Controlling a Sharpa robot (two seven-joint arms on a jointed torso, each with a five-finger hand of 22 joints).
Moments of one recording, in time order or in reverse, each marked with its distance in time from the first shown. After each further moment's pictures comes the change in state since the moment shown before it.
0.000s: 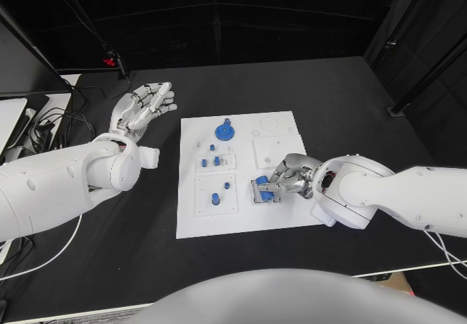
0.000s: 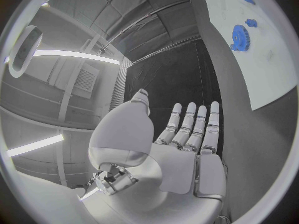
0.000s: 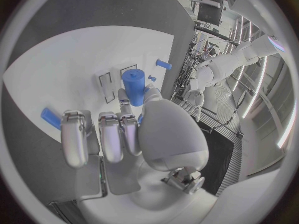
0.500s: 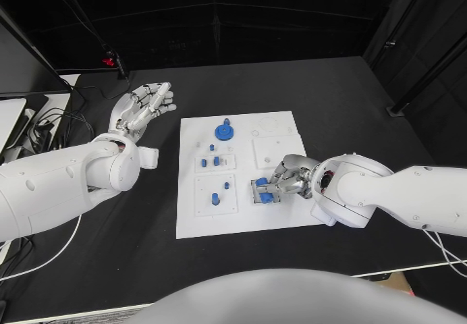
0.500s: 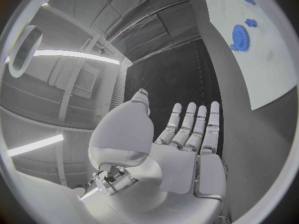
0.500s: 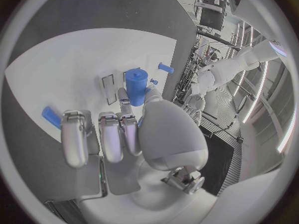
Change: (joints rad) left arm 0.000 -0.002 0.000 0.001 0.000 0.000 0.000; left_hand 0.000 0.000 -0.003 -0.003 0.000 0.000 0.000 0.000 0.000 0.000 0.000 0.000 0.000 0.000 0.000 0.000 -0.001 0.000 0.000 0.000 0.000 0.000; right arm 0.001 0.008 0.001 -0.007 -0.025 0.040 -0.017; right_hand -0.017 0.017 -0.031 0.000 -0.033 0.019 -0.013 -0.023 -0.001 0.000 0.000 0.000 0.000 0.000 0.000 0.000 0.000 0.000 0.000 0.000 0.000 0.000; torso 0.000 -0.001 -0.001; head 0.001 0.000
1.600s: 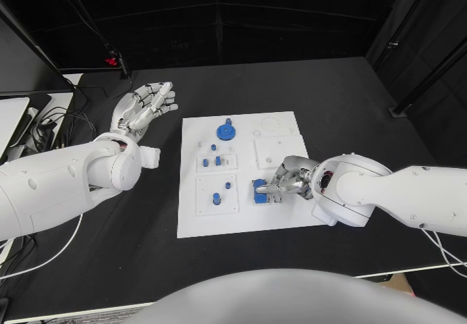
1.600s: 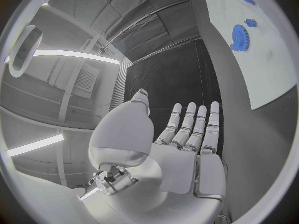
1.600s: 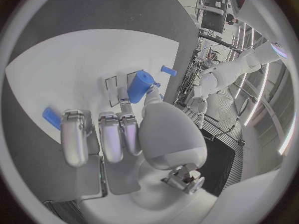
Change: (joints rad) left arm 0.000 -0.001 0.000 0.001 0.000 0.001 0.000; left_hand 0.000 0.000 -0.003 0.003 0.000 -0.004 0.004 0.000 -0.001 0.000 0.000 0.005 -0.002 0.000 0.000 0.004 -0.002 0.000 0.000 0.000 0.000 0.000; right arm -0.001 0.014 -0.001 -0.023 -0.004 0.030 -0.008; right_hand -0.077 -0.004 -0.105 0.001 -0.141 0.001 0.005 -0.035 0.005 0.000 0.000 0.000 0.000 0.000 0.000 0.000 0.000 0.000 0.000 0.000 -0.015 0.000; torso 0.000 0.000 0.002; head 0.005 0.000
